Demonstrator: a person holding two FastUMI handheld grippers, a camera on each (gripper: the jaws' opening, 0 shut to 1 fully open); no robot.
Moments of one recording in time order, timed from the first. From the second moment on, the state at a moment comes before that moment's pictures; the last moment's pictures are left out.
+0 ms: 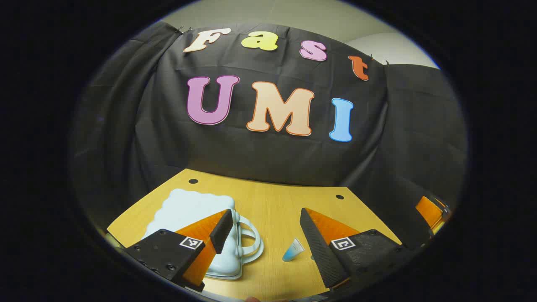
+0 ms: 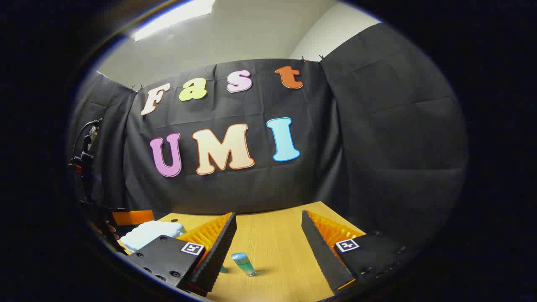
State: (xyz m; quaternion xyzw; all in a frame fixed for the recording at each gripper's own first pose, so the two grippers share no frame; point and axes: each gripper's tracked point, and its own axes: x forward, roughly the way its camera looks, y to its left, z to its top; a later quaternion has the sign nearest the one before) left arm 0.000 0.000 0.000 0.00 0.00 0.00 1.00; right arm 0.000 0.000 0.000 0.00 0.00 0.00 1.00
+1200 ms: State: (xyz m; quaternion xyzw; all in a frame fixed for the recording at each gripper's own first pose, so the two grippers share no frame) left arm 0.092 0.020 -0.111 -0.04 0.34 0.01 0.94; right arm 0.006 0.000 -0.032 0.00 0.04 0.02 1.00
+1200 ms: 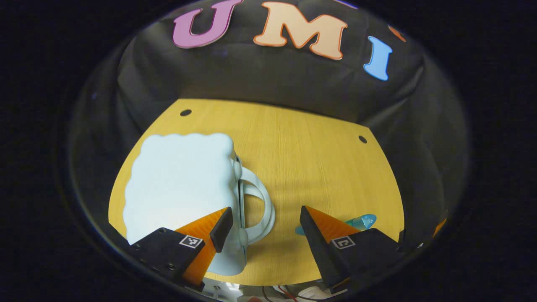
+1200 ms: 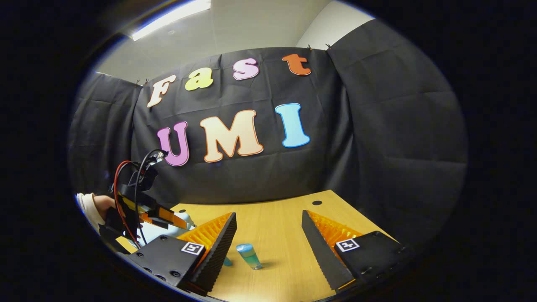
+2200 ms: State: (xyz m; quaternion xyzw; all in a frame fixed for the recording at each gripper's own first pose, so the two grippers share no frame) left arm 0.148 0.033 -0.197 0.02 0.54 0.06 0.84; right arm 0.001 -0.056 -0.046 0.03 0.07 -0.04 1.00
